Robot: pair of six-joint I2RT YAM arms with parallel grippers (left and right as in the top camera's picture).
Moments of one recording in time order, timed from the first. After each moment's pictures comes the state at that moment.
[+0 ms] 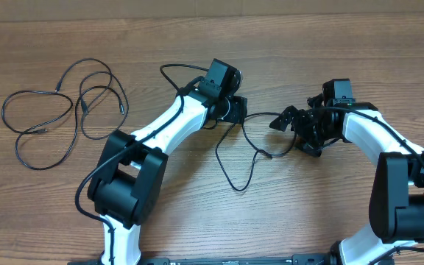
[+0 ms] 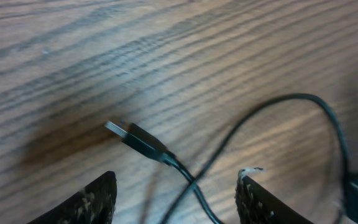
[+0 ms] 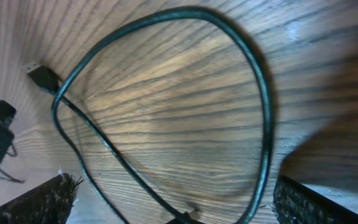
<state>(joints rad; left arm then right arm) -0.52 2.05 1.44 -0.44 0.21 -0.34 0.01 1.79 1.03 -0.61 -0.53 0.51</state>
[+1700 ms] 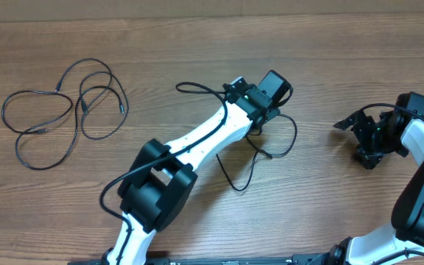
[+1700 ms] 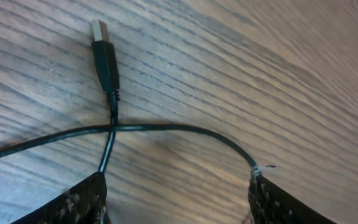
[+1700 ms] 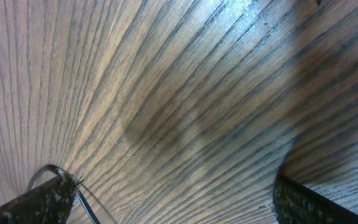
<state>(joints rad) -0.75 2.14 1.68 -0.68 -0.17 -1.32 -0.43 1.79 1.04 -0.68 -0.39 0.52</state>
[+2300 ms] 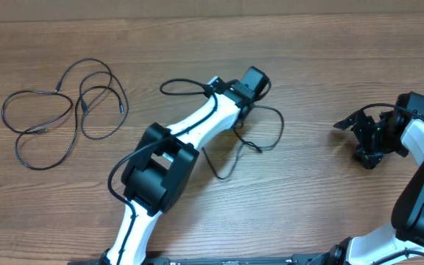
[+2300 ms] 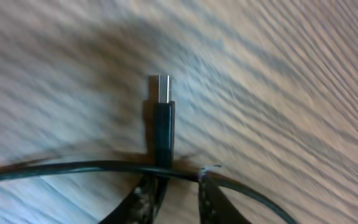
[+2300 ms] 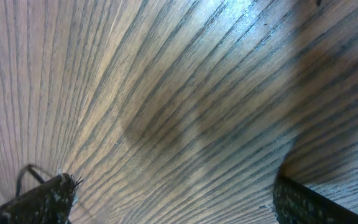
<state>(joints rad) -0.65 2.24 1.68 -0.67 -0.27 -1.34 -0.43 1.79 1.04 -0.68 -0.39 0.52</state>
